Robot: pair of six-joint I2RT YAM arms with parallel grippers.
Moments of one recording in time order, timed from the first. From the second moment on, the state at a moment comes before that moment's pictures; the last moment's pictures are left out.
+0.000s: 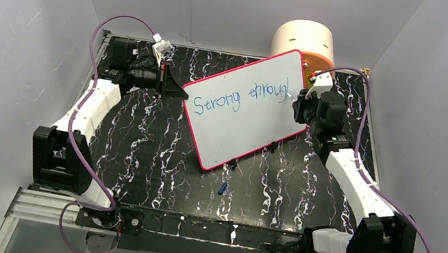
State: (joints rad) left arm -0.05 1.48 1.20 -0.40 1.15 -0.05; right arm 0.28 1.24 0.90 -0.02 -0.05 0.00
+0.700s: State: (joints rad) left arm -0.05 1.48 1.20 -0.40 1.15 -0.05; right arm 0.28 1.26 0.92 0.02 -0.05 0.00
